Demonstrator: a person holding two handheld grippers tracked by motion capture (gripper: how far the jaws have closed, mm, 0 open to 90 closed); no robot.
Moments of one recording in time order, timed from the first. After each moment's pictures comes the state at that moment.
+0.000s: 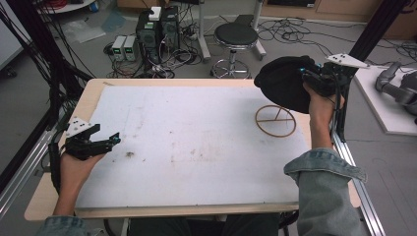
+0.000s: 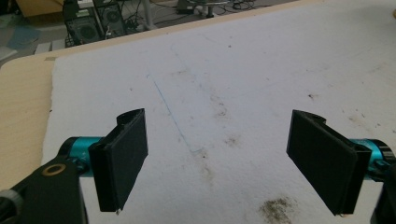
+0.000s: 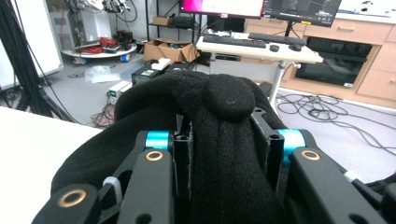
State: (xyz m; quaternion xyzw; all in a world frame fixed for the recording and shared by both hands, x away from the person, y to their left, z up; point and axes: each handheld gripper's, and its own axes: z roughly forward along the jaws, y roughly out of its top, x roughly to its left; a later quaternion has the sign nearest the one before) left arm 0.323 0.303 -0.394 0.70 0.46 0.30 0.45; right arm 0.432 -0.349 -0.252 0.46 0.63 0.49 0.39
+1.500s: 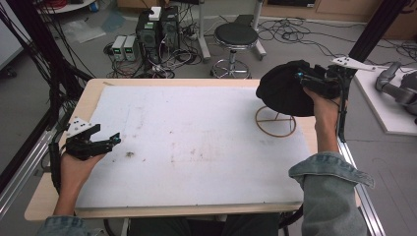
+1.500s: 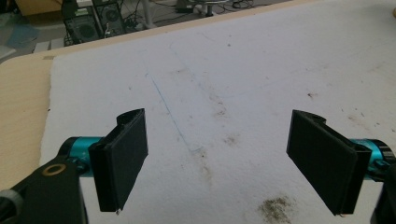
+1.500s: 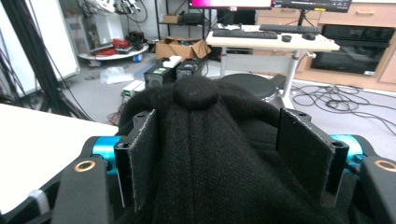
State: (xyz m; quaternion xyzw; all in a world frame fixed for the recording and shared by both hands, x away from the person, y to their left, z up) left arm 0.324 0.302 -0.395 0.70 0.46 0.30 0.45; right arm 0.431 -0.361 -0.258 0.46 0.63 0.51 0.36
